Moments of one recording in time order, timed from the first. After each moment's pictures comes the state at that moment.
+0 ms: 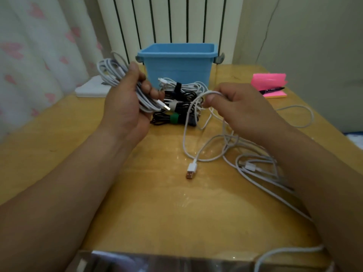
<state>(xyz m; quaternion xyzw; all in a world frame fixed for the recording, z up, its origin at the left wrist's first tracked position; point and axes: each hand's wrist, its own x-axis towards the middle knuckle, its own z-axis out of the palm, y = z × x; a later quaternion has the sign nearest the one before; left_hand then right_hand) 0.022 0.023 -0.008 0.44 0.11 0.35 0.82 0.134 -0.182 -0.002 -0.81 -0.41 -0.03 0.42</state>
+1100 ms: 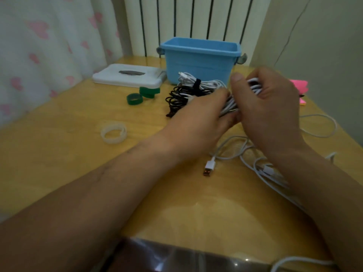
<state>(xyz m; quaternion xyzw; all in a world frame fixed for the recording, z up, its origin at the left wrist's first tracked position) 0.017 -0.039 -0.018 0.93 0.01 0.23 0.30 0.108 -0.163 -0.006 -0.77 -0.35 -0.27 0.47</state>
